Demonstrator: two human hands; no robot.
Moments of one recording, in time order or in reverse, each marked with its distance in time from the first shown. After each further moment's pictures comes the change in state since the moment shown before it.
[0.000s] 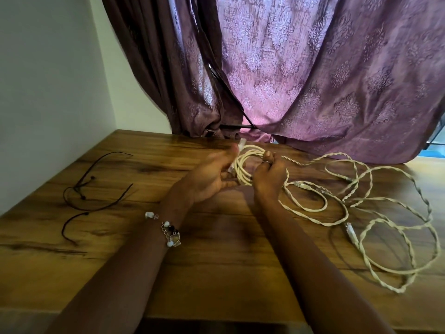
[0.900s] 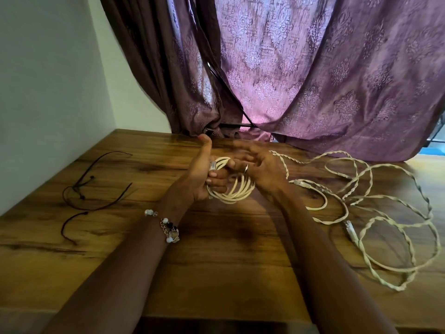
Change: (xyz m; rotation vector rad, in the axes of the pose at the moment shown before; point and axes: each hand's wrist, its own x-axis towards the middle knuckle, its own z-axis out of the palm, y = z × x) left_hand 0.001 0.002 -0.013 -0.264 -0.149 -0.129; right_hand 0.015 -0.011 -0.021 0.322 -0.916 0.017
